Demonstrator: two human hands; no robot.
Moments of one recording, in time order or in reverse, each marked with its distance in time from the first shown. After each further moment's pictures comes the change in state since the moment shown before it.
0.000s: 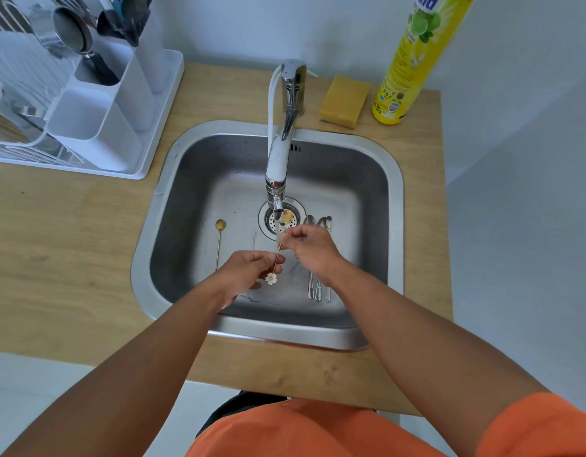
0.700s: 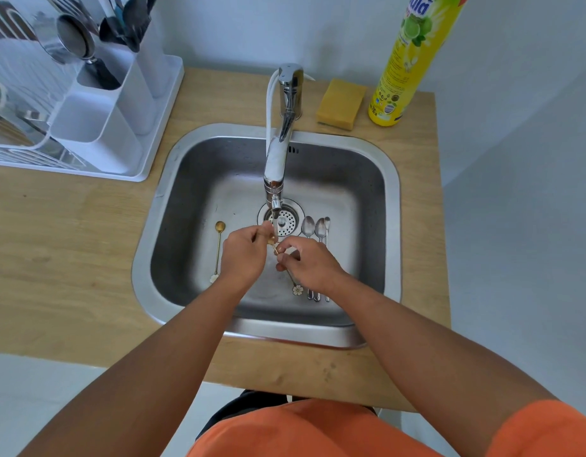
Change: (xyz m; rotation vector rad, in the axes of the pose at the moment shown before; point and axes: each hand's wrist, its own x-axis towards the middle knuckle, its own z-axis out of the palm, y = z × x) left_hand 0.002 0.025 0.020 0.229 0.521 0.362; right_hand -0.021 0.010 -0.005 -0.439 -0.150 -0.135
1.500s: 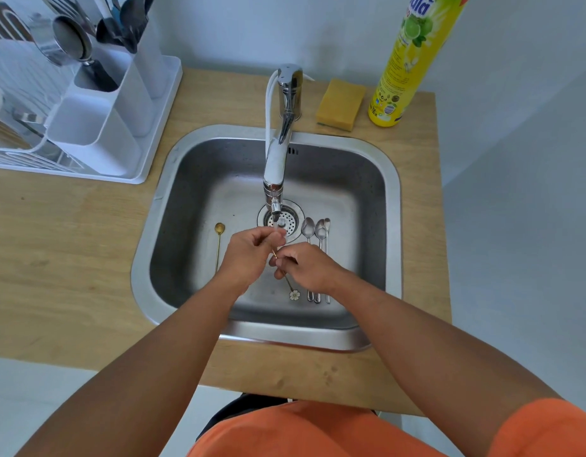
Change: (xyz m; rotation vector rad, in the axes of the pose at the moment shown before) left_hand 0.010 -0.008 0.004 -0.377 -0.200 -0.078; right_hand 0.009 0.001 -0.004 -0.145 -0.149 -0.066
